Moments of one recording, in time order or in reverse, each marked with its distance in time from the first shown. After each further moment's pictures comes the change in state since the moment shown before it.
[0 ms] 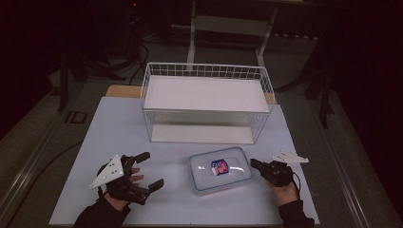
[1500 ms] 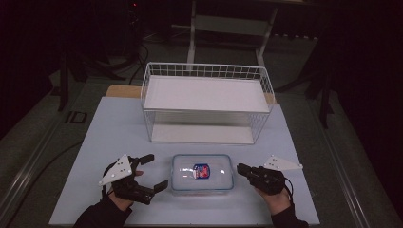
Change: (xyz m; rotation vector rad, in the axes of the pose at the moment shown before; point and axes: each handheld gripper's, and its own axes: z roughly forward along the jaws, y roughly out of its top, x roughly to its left) left arm -0.001 -0.005 0.013 0.111 0.006 -0.020; right arm 0.050 0.013 -0.008 -0.077 0.158 -0.064
